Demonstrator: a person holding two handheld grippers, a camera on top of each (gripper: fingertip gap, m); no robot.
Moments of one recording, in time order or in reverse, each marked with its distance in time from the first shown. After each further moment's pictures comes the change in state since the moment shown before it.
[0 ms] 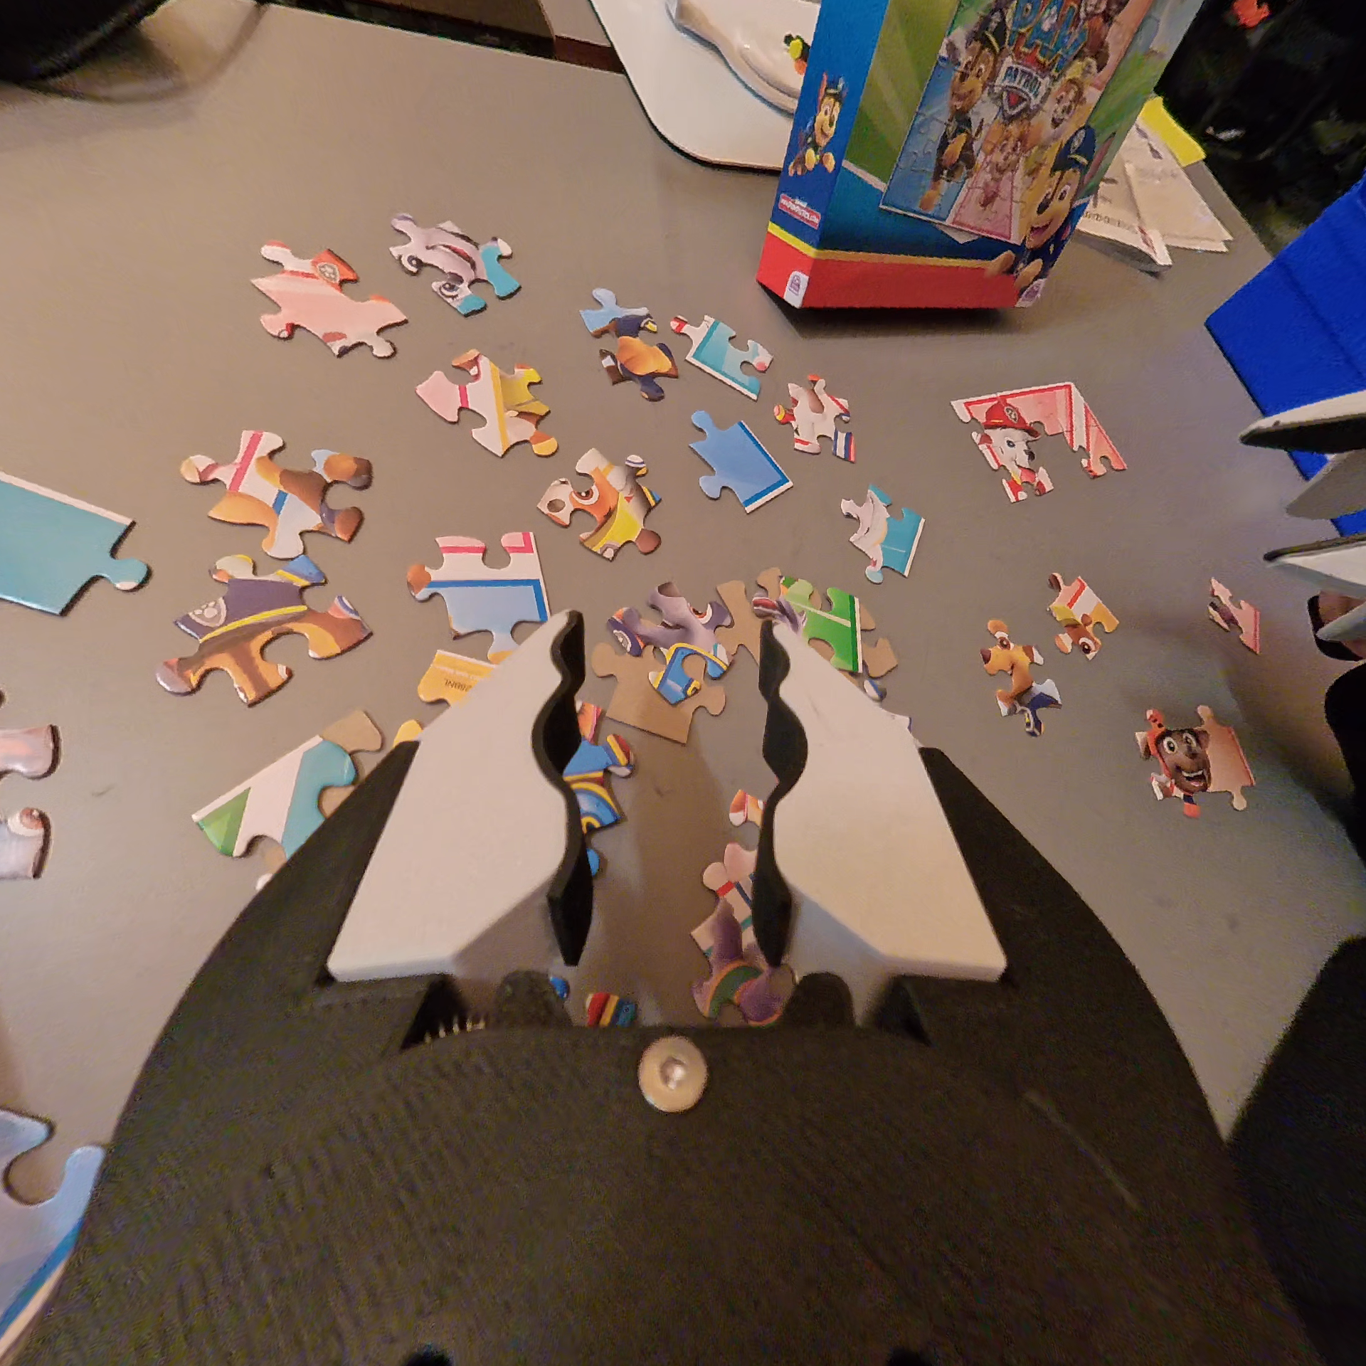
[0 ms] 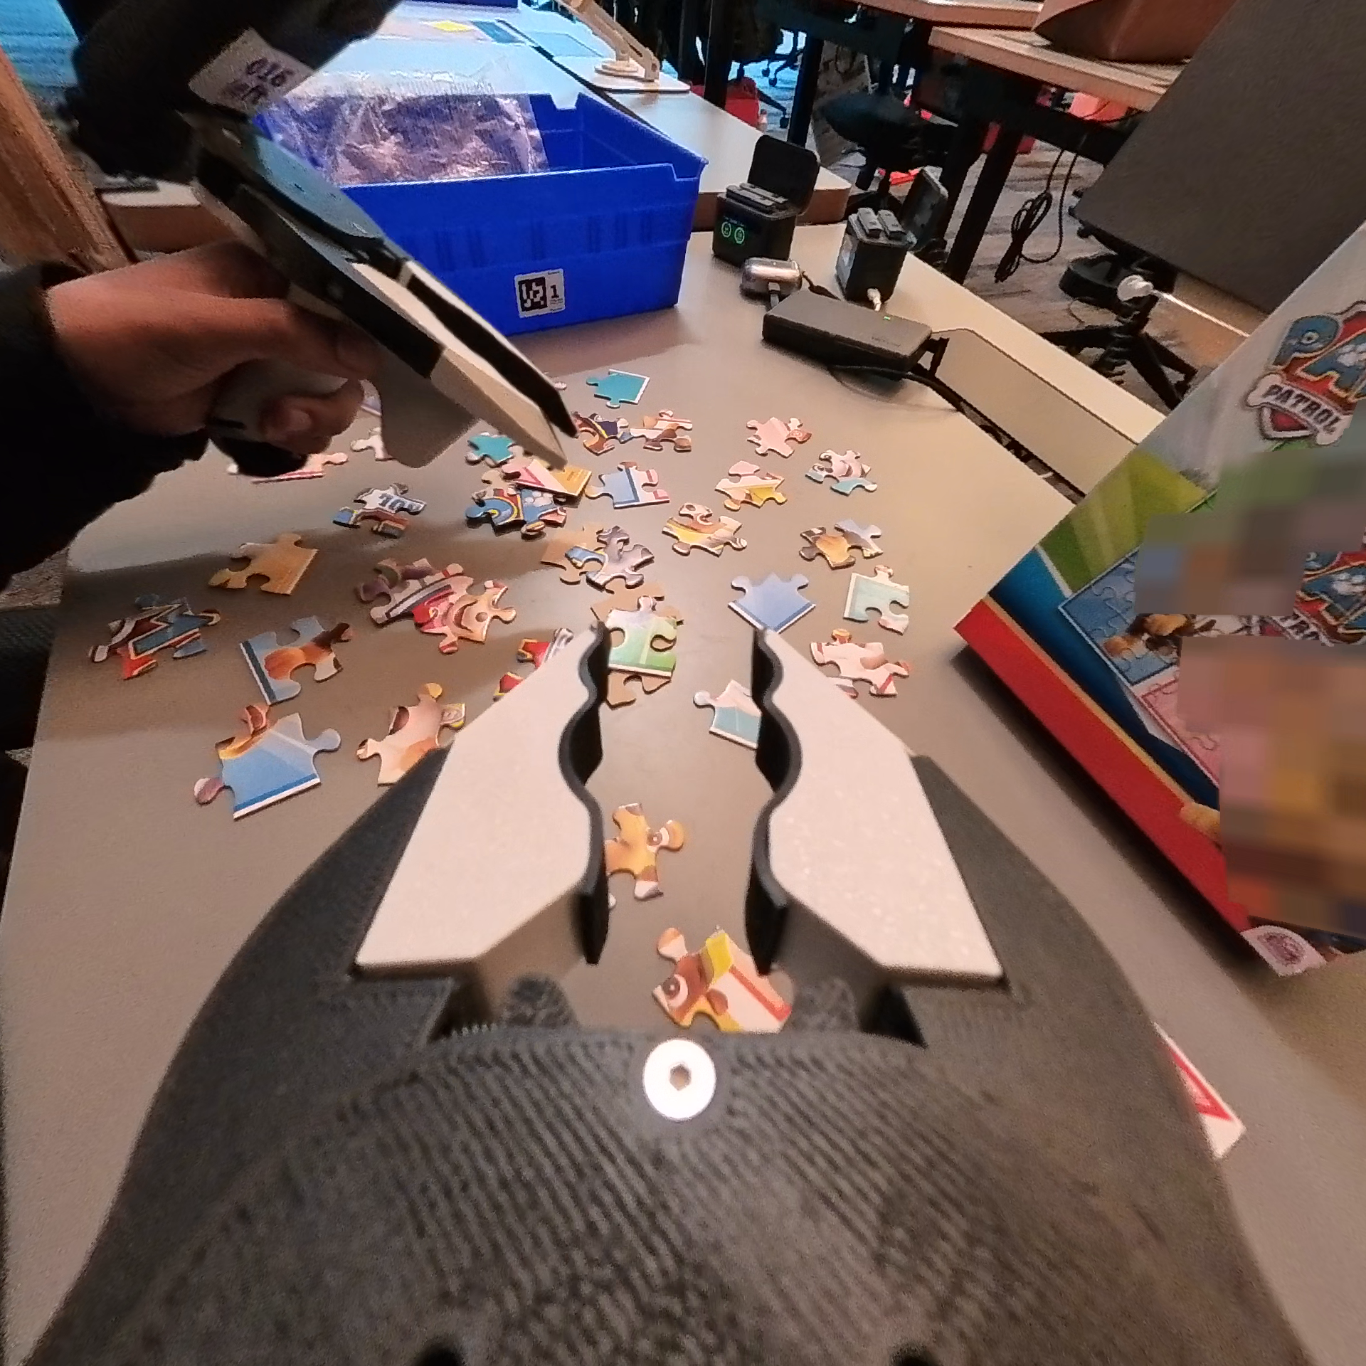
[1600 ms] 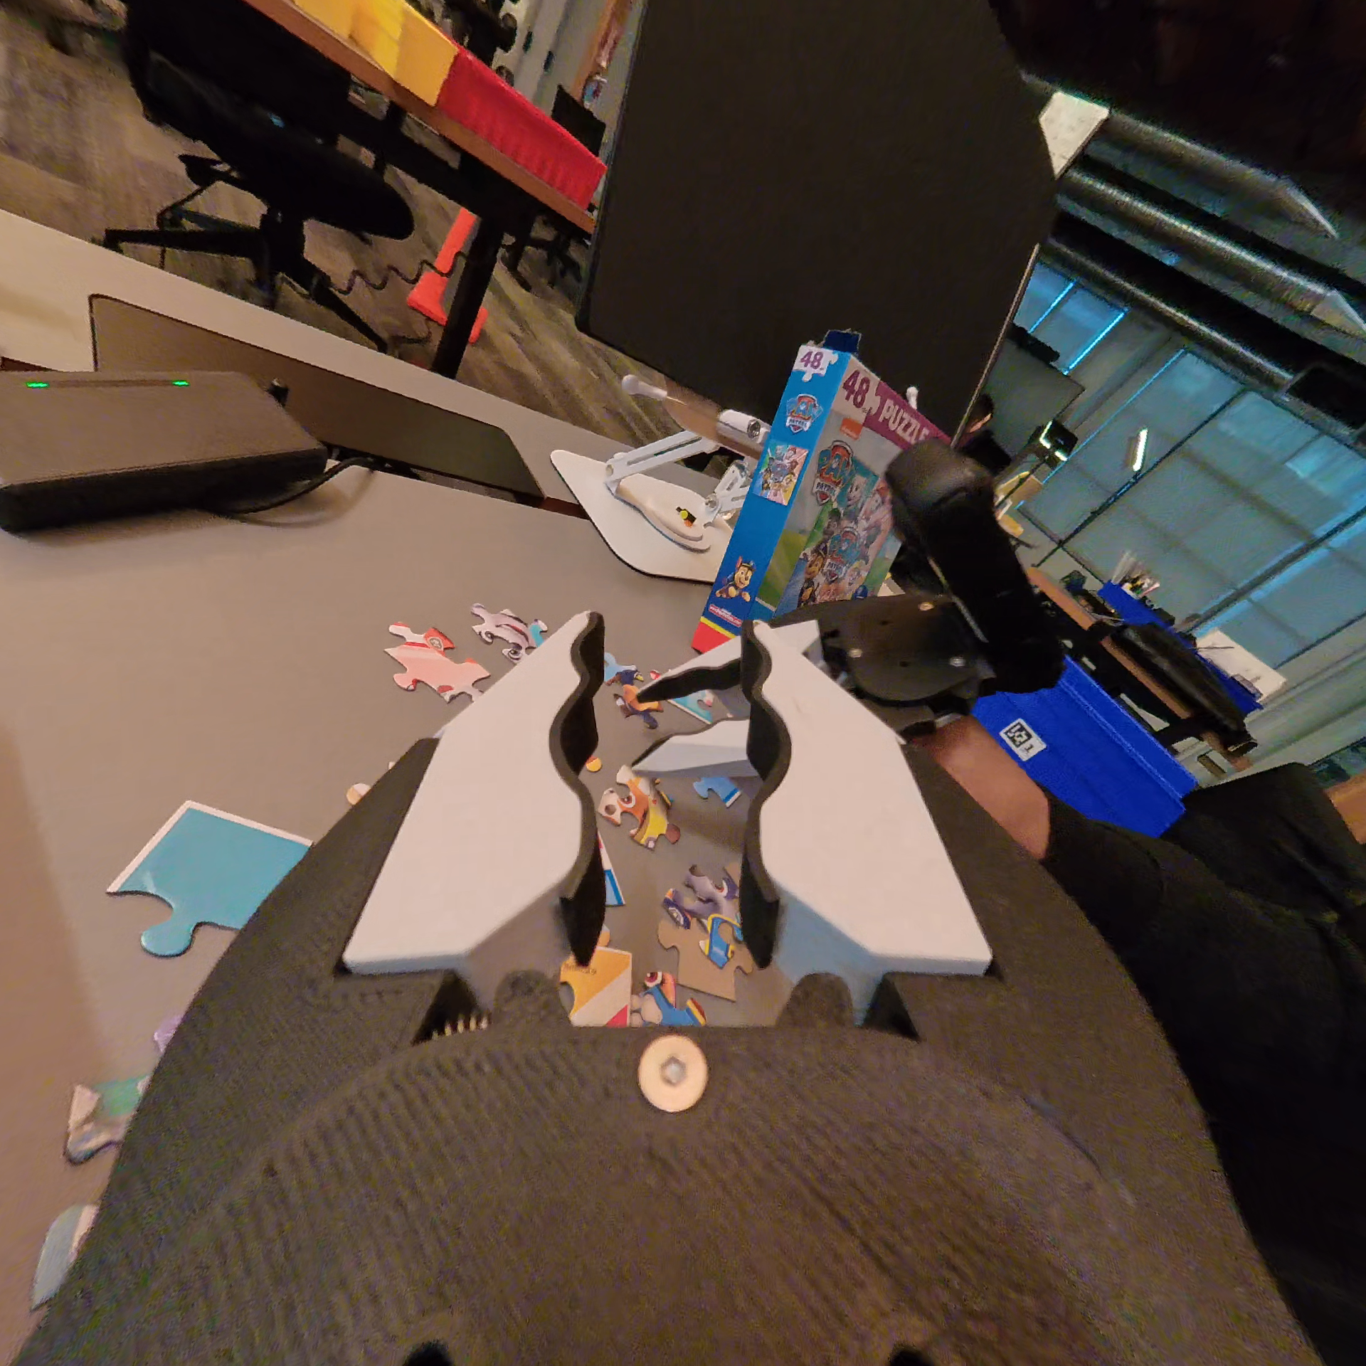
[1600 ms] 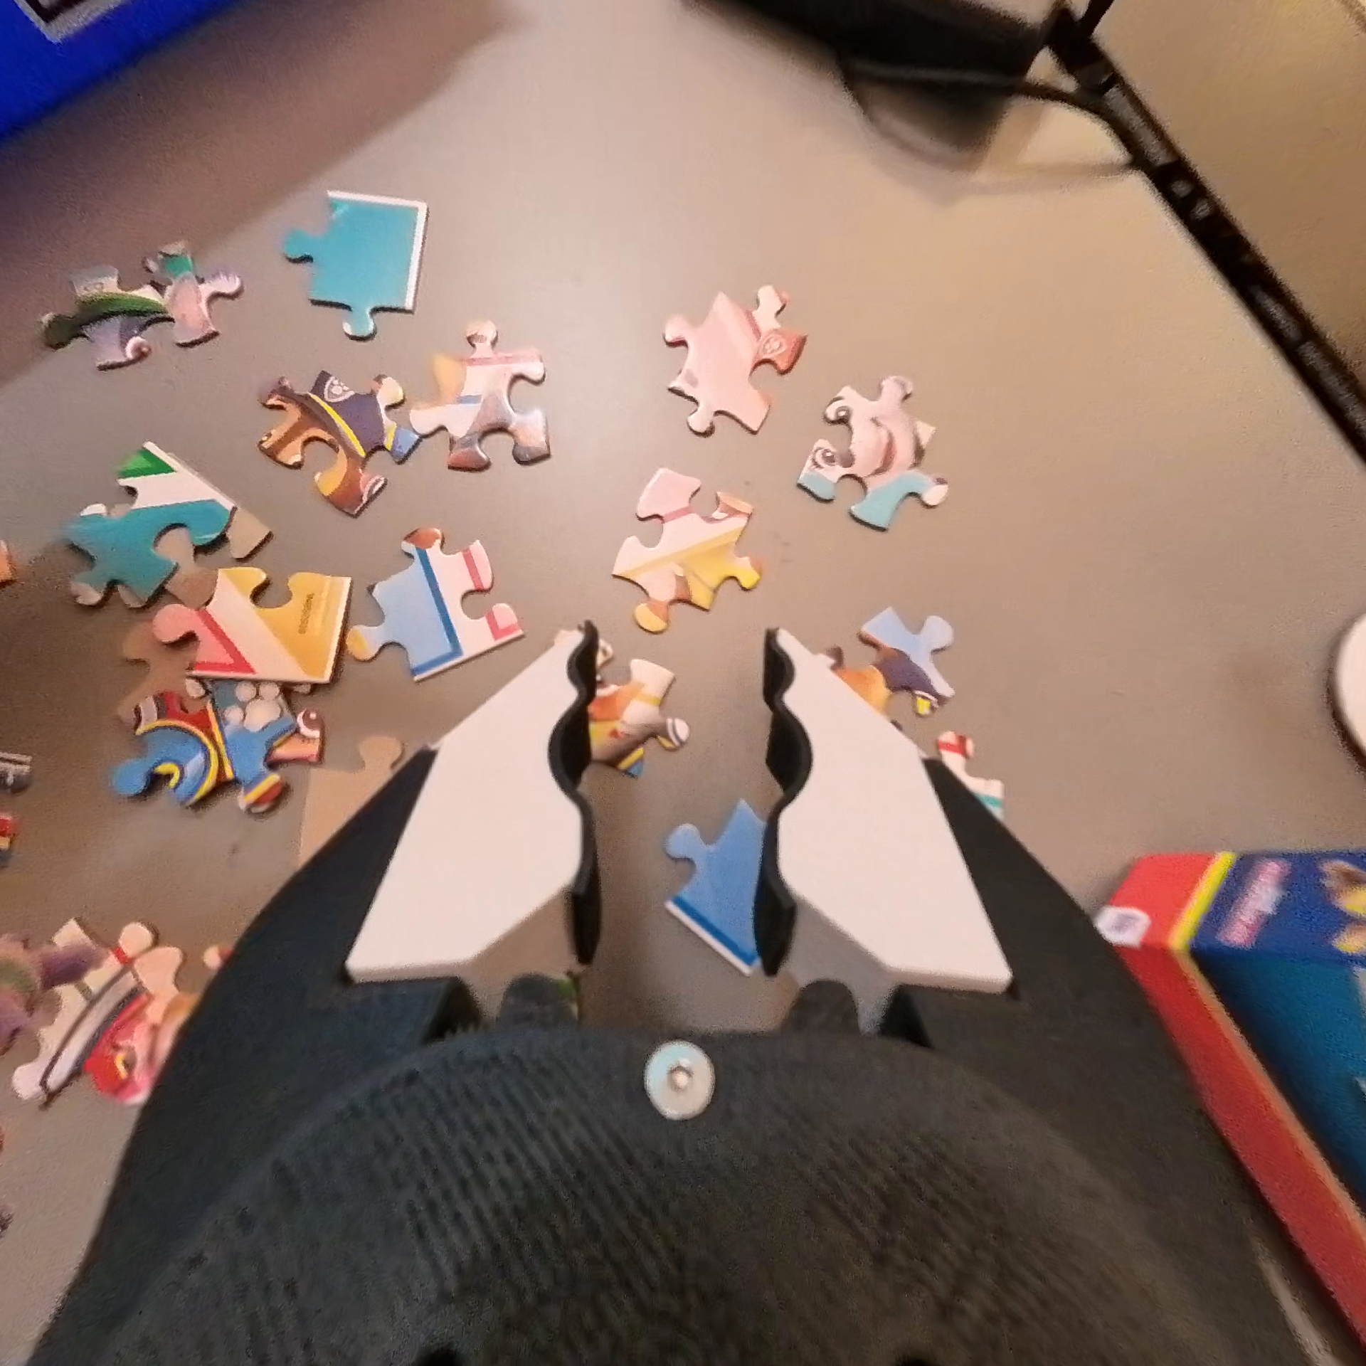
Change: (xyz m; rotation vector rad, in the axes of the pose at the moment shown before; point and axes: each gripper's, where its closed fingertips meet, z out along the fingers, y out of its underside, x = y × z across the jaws) left arm -0.056 -0.104 -0.041 0.443 0.289 -0.153; right arm 0.040 0.019 0.211 -0.521 0.068 0.120
